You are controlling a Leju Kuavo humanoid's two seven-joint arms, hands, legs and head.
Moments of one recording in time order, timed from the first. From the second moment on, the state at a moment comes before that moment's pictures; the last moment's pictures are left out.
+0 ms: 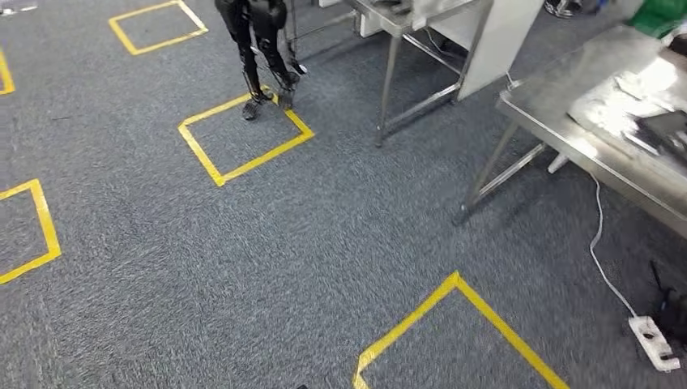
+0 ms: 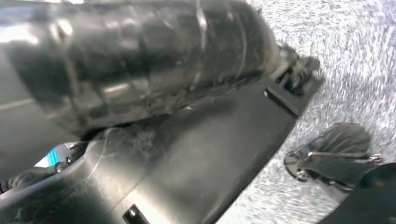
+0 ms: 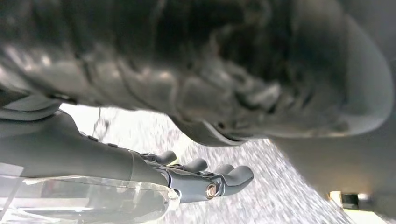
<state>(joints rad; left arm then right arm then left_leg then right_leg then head) -0.08 -0.09 -0.95 -0.41 0.36 0.11 0.25 -0.16 -0.02 1.10 -0.25 0.11 0.03 0.07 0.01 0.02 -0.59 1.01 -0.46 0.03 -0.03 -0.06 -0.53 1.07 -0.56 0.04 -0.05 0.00</state>
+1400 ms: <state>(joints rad) -0.11 -0.05 -1.03 -0.27 0.31 0.10 0.13 -0.13 -0.02 0.98 -0.24 -0.04 -0.15 -0.01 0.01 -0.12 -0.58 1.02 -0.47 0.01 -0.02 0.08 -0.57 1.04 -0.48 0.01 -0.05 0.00</state>
